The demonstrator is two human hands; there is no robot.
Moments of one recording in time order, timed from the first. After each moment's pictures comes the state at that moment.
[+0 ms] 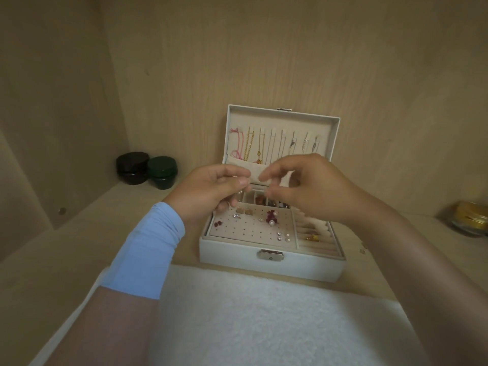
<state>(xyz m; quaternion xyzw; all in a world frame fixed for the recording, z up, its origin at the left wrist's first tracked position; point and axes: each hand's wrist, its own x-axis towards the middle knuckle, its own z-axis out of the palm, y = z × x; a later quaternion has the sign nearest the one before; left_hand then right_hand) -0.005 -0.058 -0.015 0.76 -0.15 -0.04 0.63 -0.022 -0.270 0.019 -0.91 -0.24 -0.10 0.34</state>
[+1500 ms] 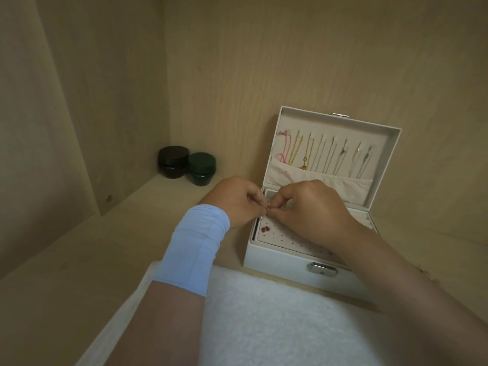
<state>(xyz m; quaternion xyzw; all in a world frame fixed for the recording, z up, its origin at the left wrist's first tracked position) 0.015 -0.023 -0.039 0.91 -0.12 0.03 0.40 0.012 -0.199 -0.029 -0.95 -0.22 -0.17 0.13</state>
